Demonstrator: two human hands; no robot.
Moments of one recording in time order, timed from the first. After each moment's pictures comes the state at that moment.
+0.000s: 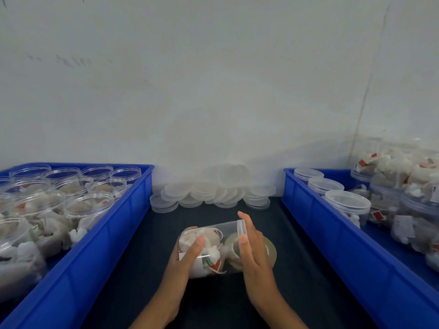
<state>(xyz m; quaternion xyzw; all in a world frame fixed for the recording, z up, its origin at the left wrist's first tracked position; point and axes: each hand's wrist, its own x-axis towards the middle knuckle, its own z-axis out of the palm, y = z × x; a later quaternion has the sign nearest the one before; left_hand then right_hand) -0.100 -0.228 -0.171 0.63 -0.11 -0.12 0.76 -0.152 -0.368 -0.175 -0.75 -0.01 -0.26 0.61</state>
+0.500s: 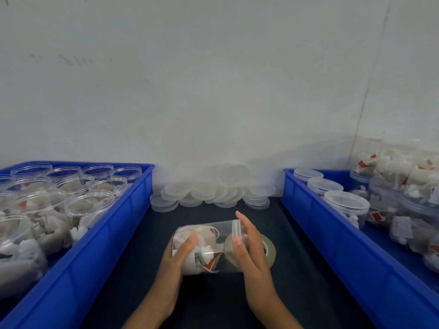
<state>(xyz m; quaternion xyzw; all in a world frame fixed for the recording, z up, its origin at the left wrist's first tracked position) -0.096 -0.220 -0.173 0.59 -0.13 -0.11 0.79 -0.165 -0.359 -0.165 -0.73 -0.04 -0.25 0.63</state>
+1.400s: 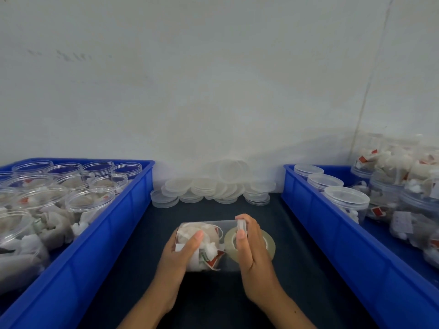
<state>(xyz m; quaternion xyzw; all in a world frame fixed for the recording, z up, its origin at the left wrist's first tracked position) -0.102 -0.222 -0.169 0.61 -0.13 -0.10 0.77 -0.162 -0.369 -0.164 -0.82 -0.02 -0.29 0.49</state>
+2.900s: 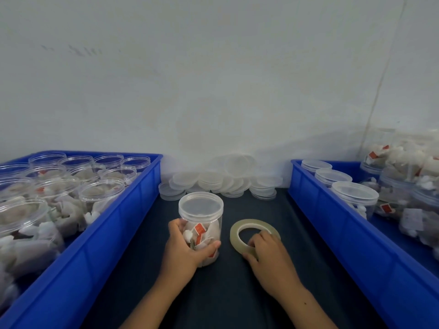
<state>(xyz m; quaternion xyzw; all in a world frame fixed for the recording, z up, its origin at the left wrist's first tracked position) -0.087 -0.218 -0.193 0.78 -0.14 0.08 0.60 -0.161 -0.400 -0.179 -0.97 0.07 -0.17 0.14</state>
